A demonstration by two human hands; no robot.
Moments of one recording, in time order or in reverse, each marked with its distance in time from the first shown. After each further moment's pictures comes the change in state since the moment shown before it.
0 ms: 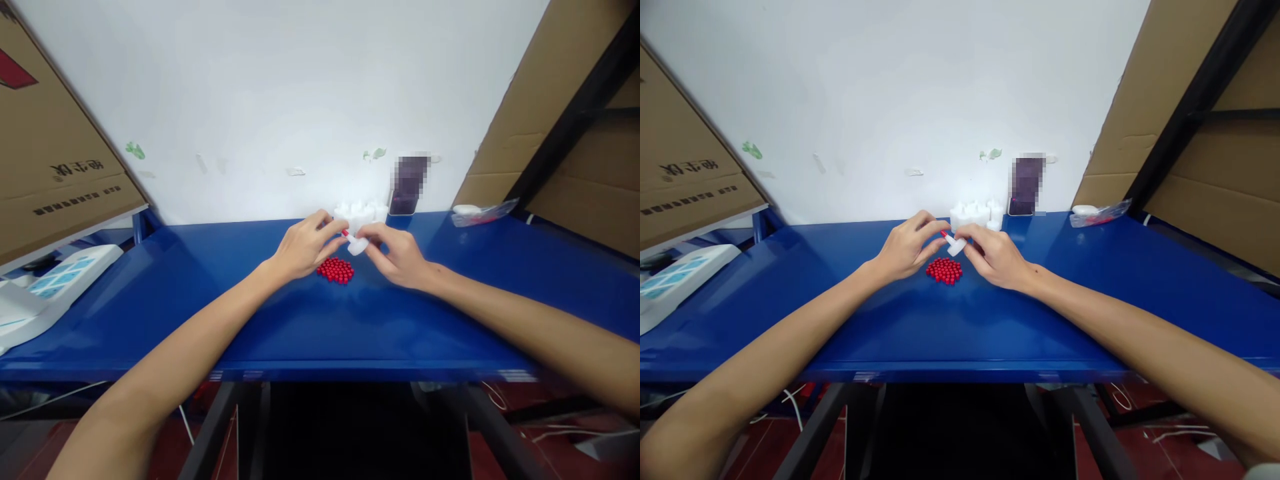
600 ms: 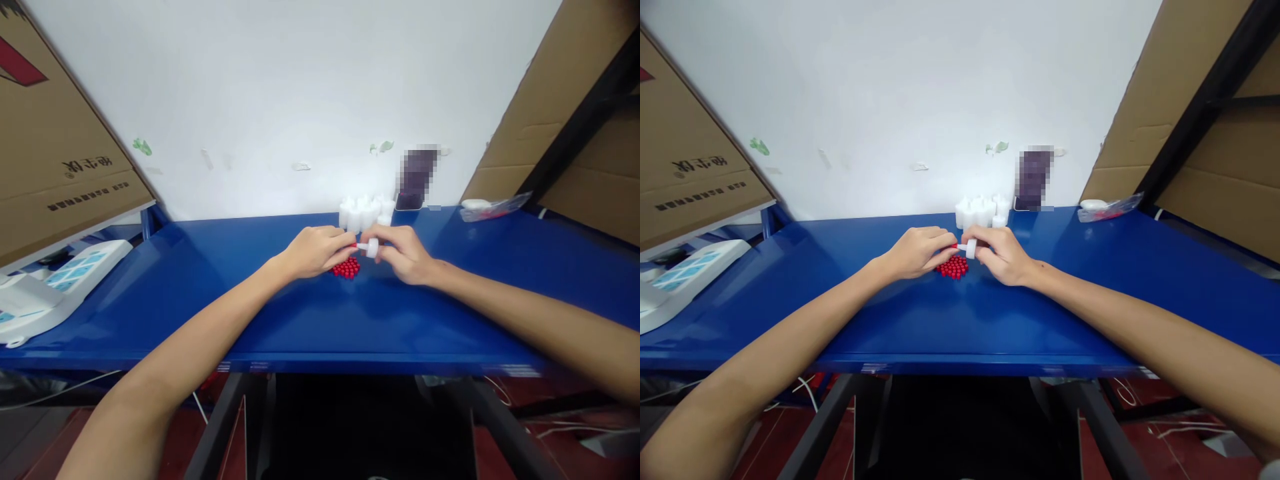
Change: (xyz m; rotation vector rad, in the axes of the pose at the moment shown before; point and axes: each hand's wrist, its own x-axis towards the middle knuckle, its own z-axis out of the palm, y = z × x) left_hand -0.002 0.004 0.004 0.008 -0.173 0.166; right_hand -0.003 0.004 -0.002 0.251 -0.156 0.160
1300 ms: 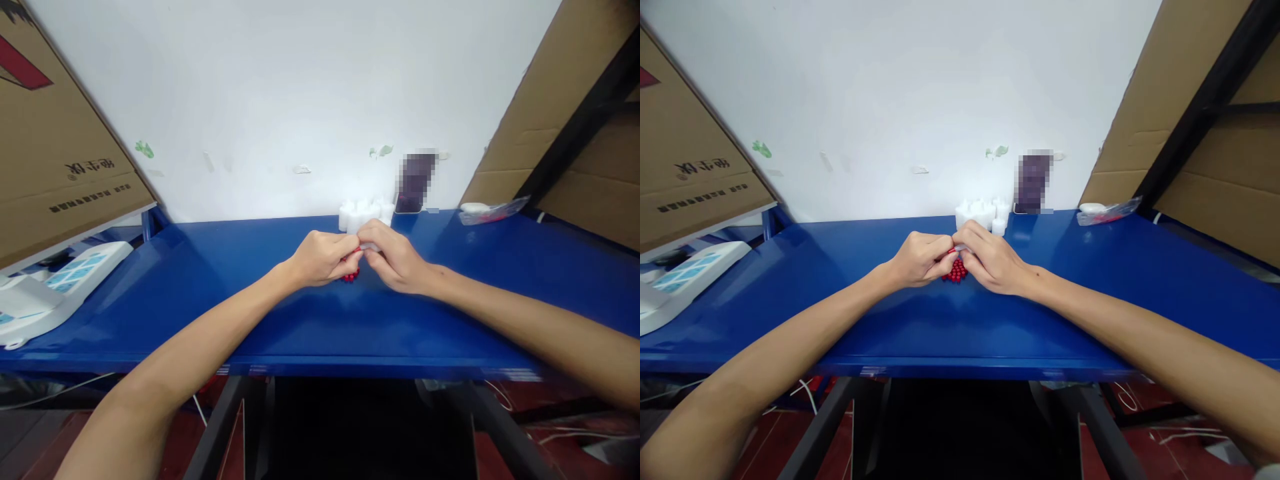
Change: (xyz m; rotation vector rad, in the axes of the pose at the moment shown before) left_hand 0.007 0.016 -0.003 -0.158 0.298 0.061; right_hand 0.006 -0.012 0.006 -0.173 0.038 -0.269
